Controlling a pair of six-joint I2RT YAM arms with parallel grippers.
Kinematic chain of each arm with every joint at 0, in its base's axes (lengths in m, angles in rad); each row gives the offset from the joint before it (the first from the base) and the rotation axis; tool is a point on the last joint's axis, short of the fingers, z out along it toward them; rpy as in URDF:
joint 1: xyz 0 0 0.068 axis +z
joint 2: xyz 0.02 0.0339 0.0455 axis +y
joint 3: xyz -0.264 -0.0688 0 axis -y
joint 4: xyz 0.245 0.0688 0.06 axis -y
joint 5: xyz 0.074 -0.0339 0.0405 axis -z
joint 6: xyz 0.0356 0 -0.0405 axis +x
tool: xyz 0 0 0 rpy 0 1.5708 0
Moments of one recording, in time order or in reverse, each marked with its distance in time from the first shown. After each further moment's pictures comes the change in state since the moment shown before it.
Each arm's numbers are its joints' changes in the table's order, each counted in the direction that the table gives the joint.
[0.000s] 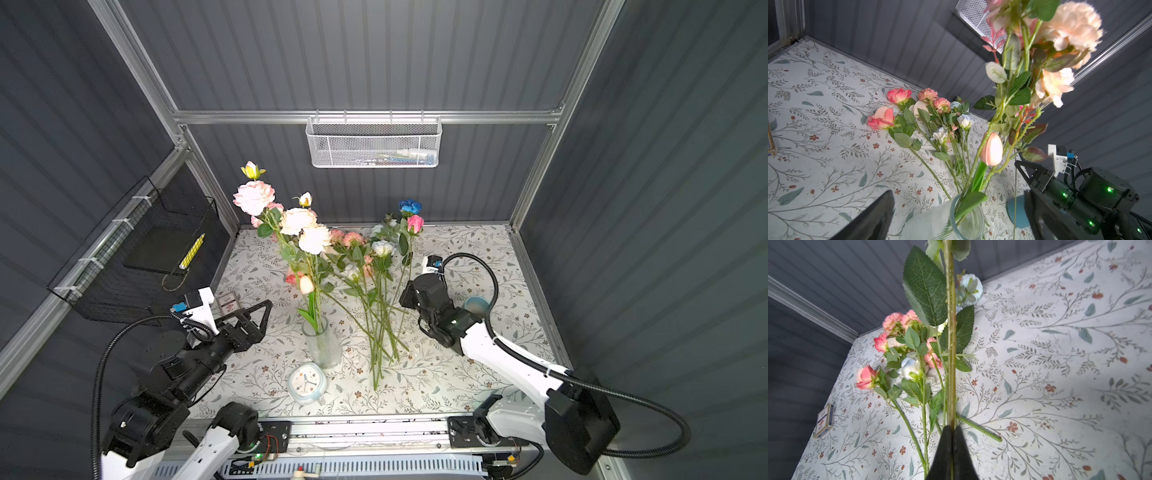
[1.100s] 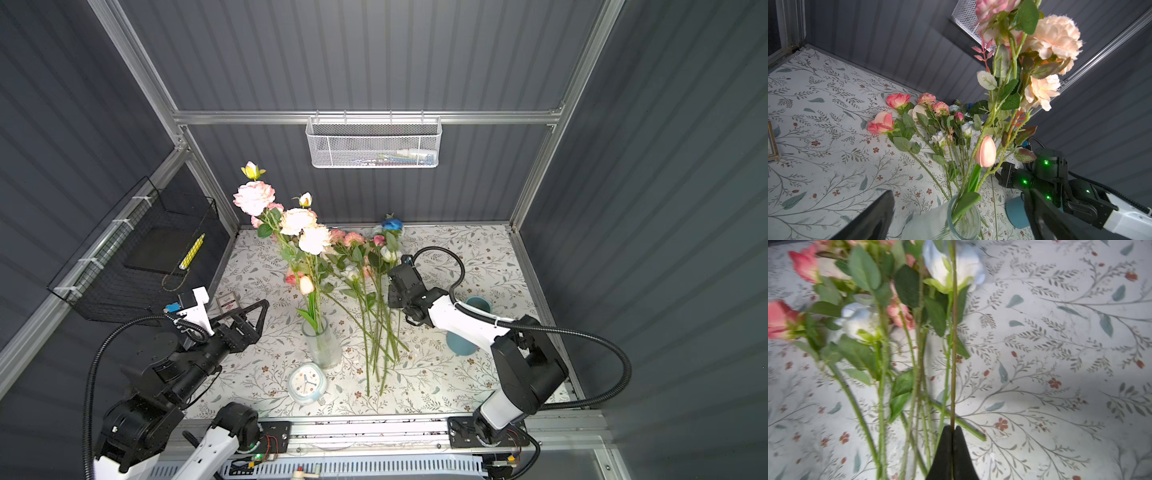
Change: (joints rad) left arm 0.000 0.003 0.029 -0.022 0.000 0.010; right arm -0.011 0.393 0.209 -0.209 -0.009 -0.124
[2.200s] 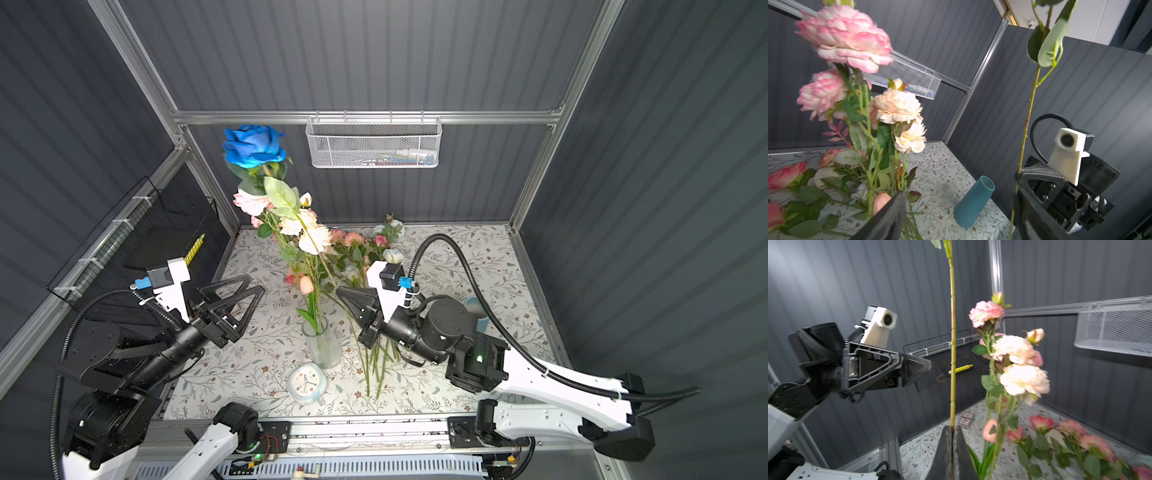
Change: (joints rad) left arm 0.000 0.170 0.264 0.245 0.432 0.078; right arm 0.612 -0.539 0.129 0.365 -0.153 -0.391
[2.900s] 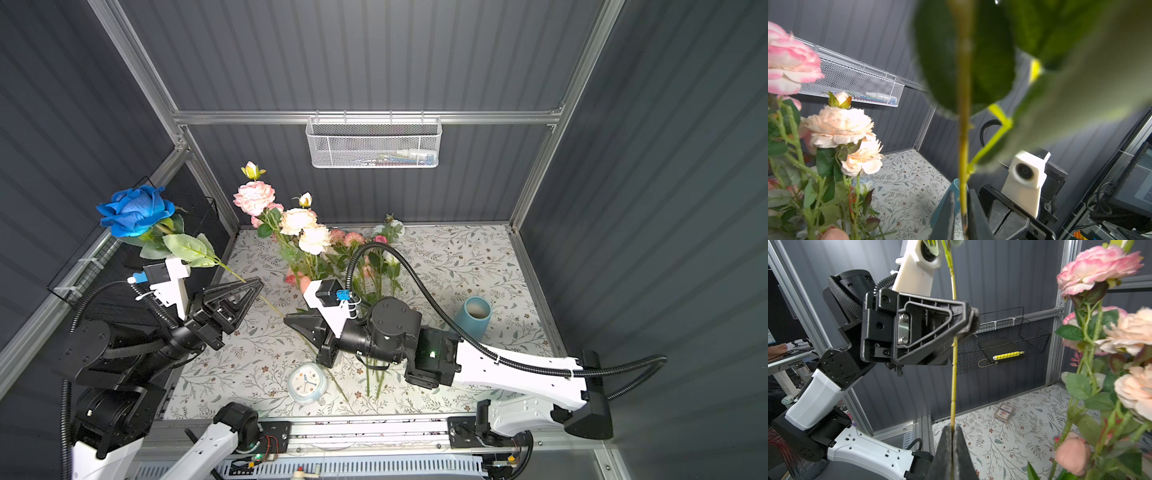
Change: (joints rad) left arm 0.000 0.025 -0.001 0.142 0.145 -0.063; right arm 0.068 0.213 0.093 0.024 -0.148 0.013
